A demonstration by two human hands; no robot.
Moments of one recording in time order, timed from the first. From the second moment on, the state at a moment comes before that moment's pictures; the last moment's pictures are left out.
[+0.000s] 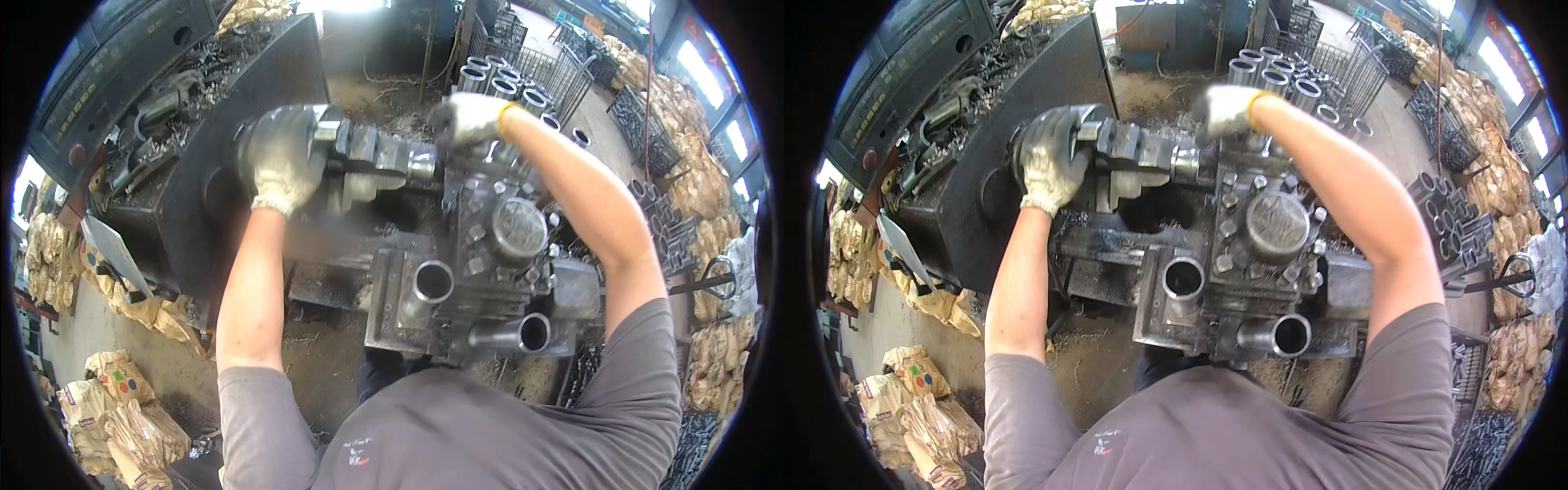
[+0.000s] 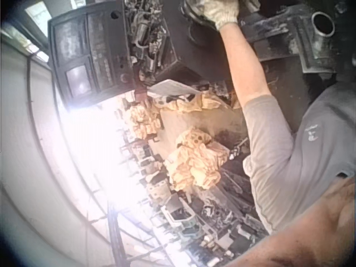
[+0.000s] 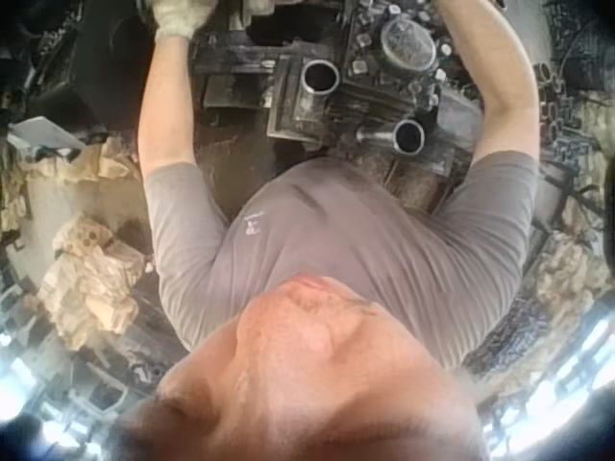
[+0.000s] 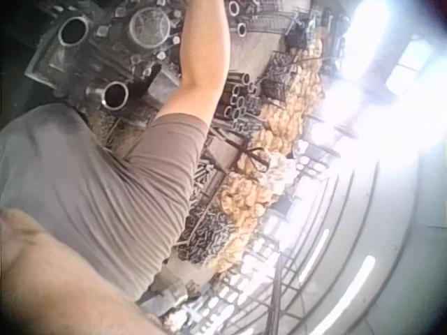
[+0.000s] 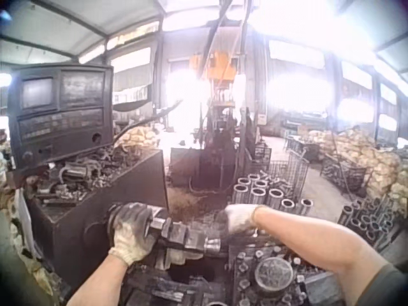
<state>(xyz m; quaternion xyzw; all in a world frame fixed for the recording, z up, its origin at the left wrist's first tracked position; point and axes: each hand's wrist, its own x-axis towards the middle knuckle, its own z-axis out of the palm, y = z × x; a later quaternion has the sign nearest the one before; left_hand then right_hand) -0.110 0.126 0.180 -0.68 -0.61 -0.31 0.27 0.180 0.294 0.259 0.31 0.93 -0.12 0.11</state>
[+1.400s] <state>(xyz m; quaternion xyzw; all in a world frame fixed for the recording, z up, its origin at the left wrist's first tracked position) 0.032 -0.096 0.105 -0.13 -0.43 -0.54 -0.71 0.210 -0.070 0.118 0.38 0.41 -0.80 -0.23</state>
